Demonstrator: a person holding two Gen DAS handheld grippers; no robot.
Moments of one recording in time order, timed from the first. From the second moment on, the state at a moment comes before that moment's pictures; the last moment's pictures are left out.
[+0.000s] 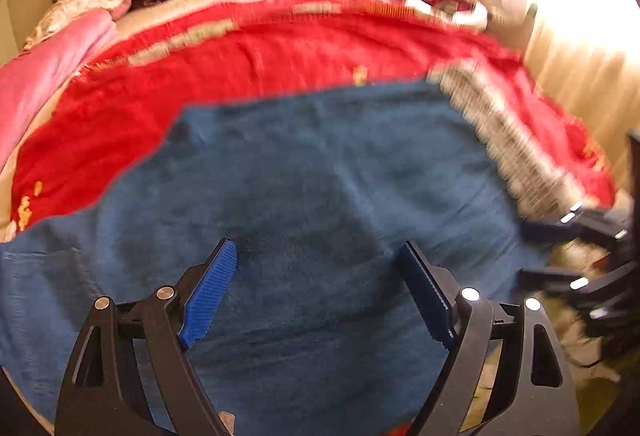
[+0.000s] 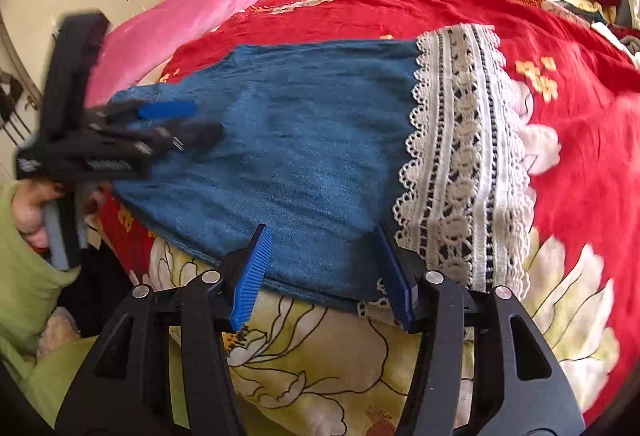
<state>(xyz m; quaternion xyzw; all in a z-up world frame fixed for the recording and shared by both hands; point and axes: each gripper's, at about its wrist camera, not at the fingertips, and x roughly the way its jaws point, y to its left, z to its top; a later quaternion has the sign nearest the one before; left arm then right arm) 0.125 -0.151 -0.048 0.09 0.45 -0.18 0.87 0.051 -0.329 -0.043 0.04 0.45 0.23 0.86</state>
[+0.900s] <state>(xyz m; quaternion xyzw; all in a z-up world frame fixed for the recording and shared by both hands) 0.163 -0.222 0.040 0.13 0.40 -0.24 0.87 0.035 -0.431 0.018 0.13 0.36 0.14 0.91</state>
